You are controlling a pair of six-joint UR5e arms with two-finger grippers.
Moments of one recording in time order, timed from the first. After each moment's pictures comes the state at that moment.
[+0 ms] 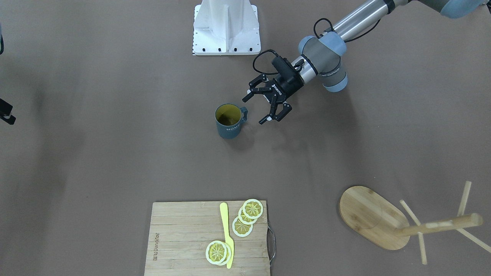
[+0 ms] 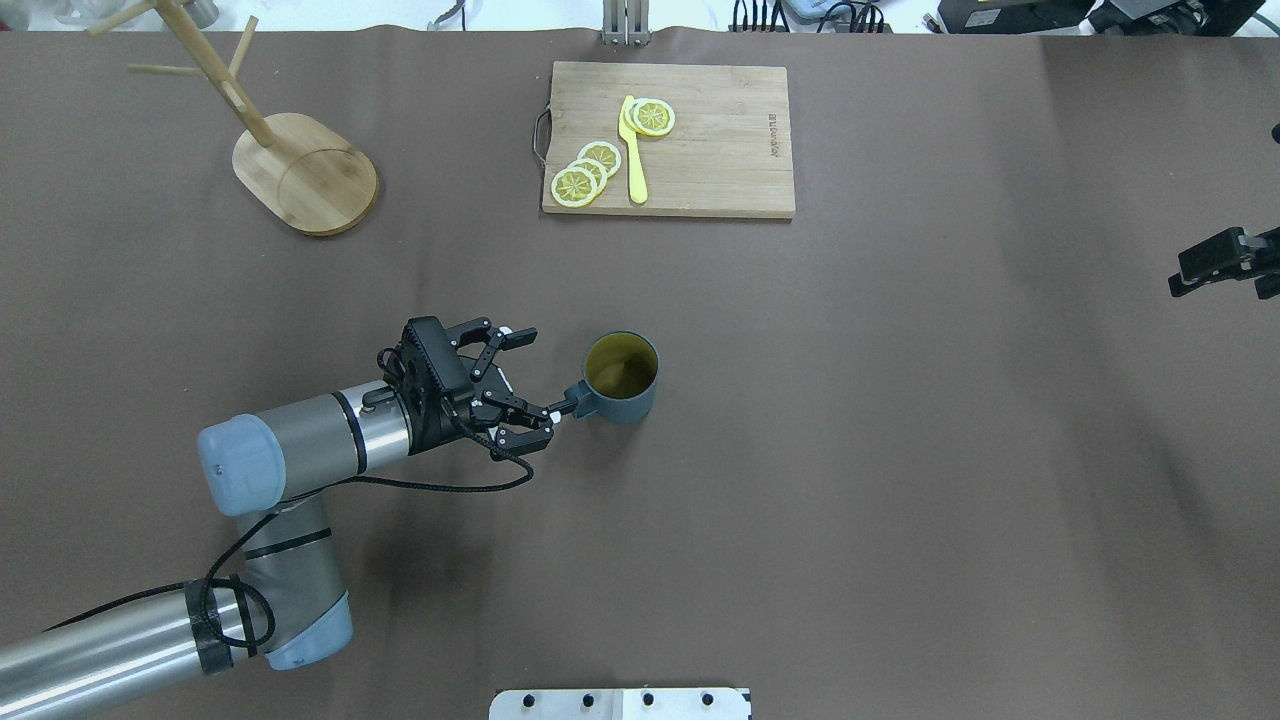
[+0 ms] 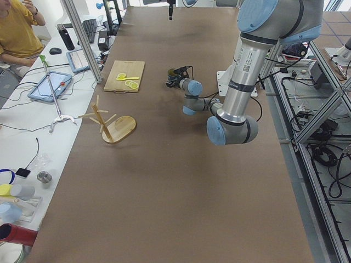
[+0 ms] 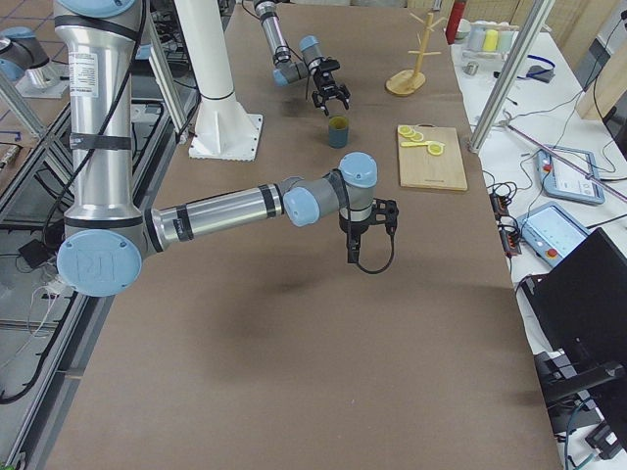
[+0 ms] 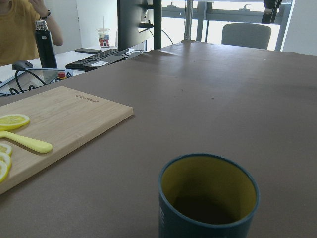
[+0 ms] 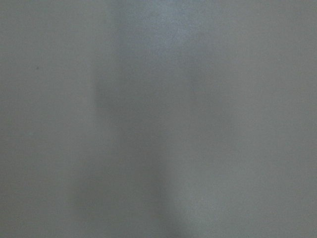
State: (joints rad) left arm -0.39 -2.02 -1.36 -3.13 -1.48 -0.35; right arm 1.23 -1.61 1.85 -1.41 2.28 0.54
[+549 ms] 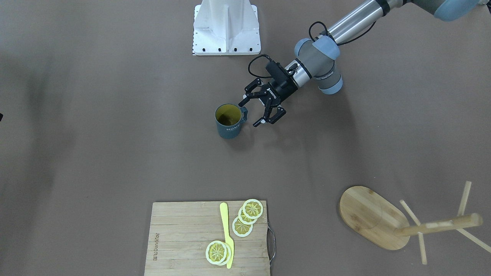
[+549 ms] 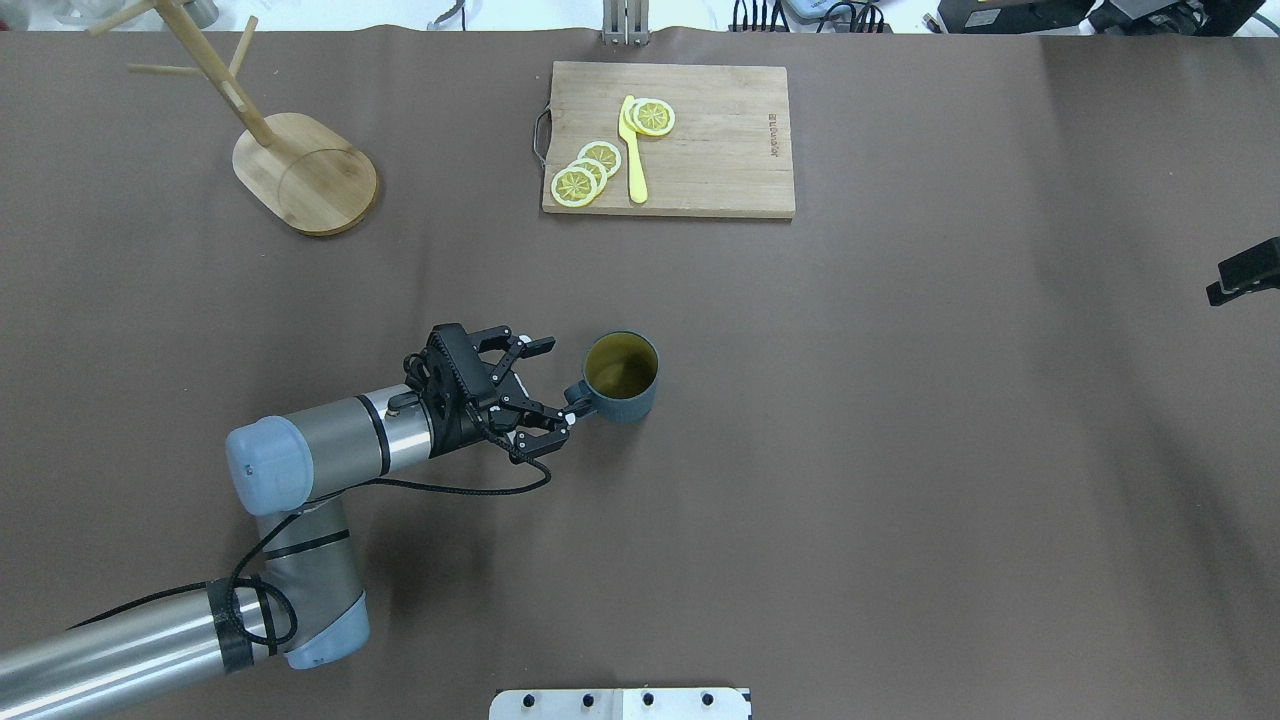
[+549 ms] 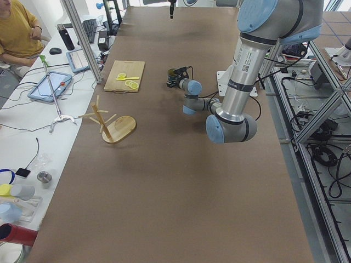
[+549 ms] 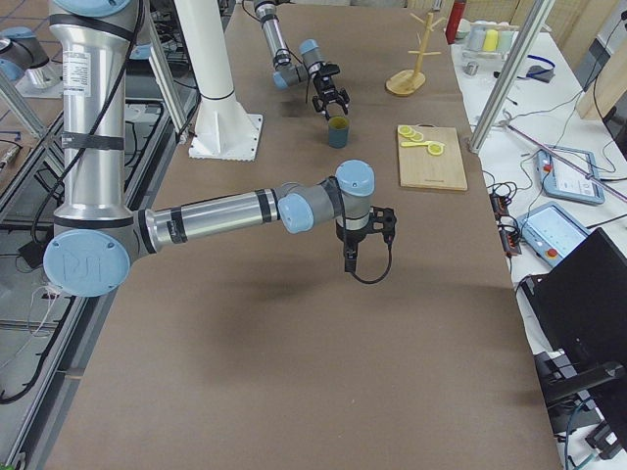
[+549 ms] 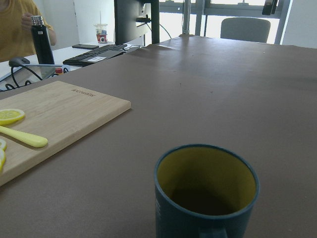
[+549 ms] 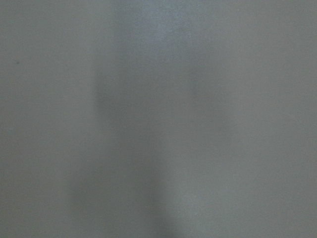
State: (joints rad) left arm -0.39 -2.05 -1.33 -3.12 -1.48 -0.35; right arm 1.26 -1.64 1.85 -1.41 2.28 0.49
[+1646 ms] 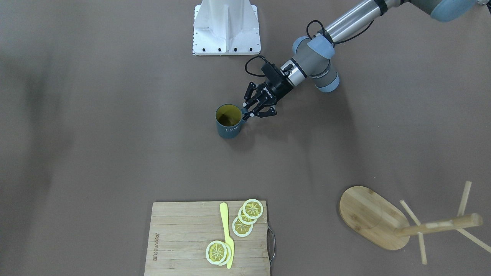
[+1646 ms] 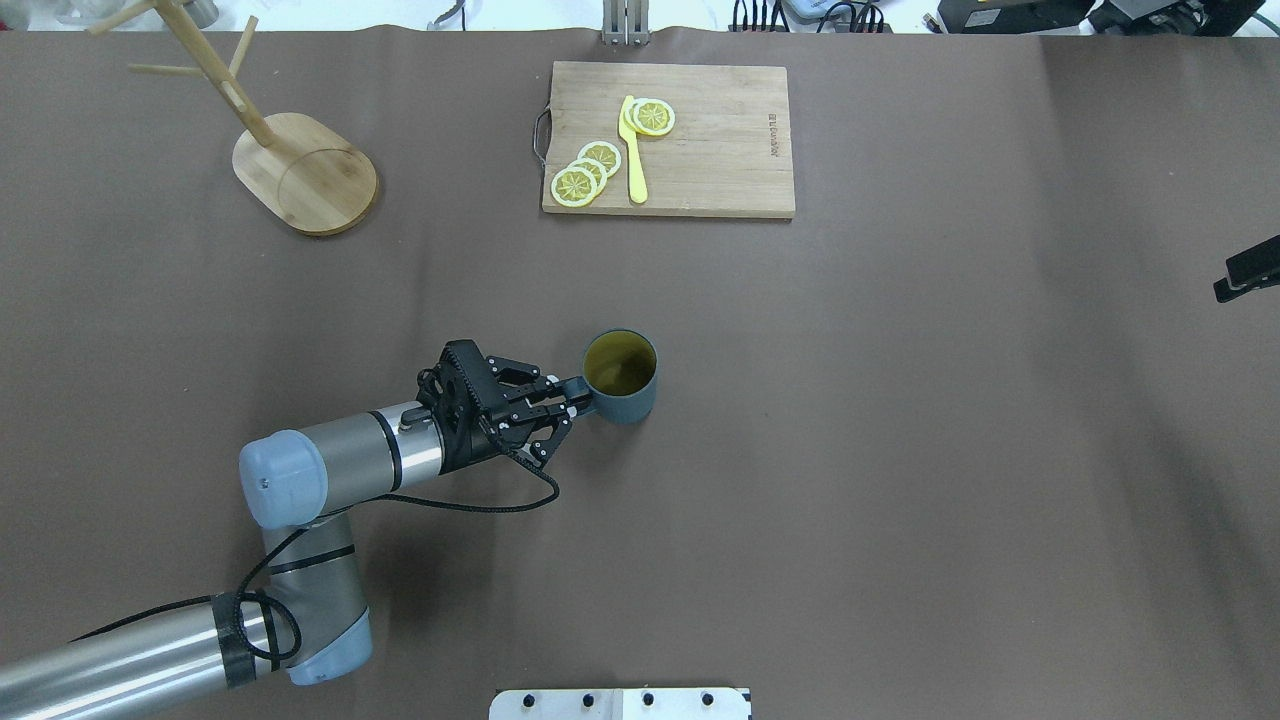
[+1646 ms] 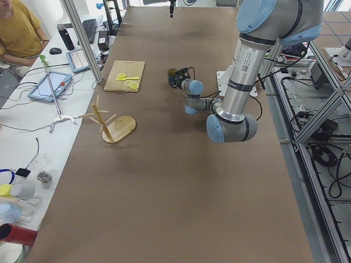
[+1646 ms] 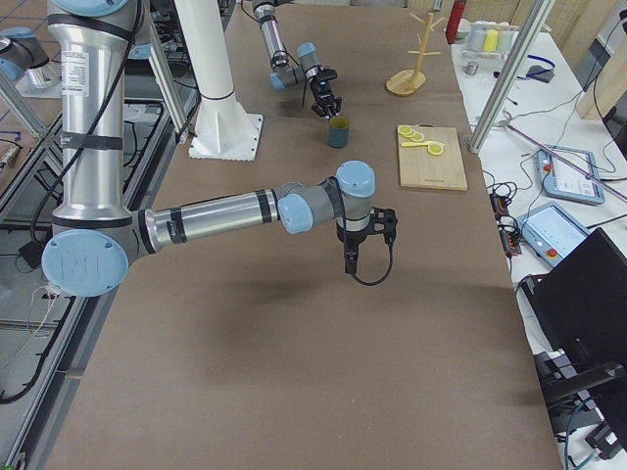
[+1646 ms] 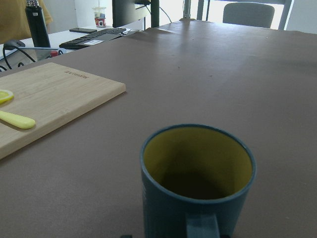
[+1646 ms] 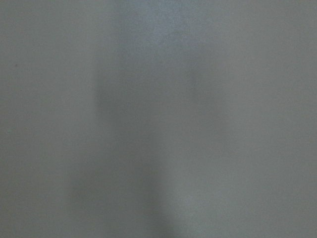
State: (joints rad) left arm -0.36 -2.04 -1.33 -3.09 -1.49 -0.42; right arm 1.27 -1.63 1.85 -1.42 2.29 0.49
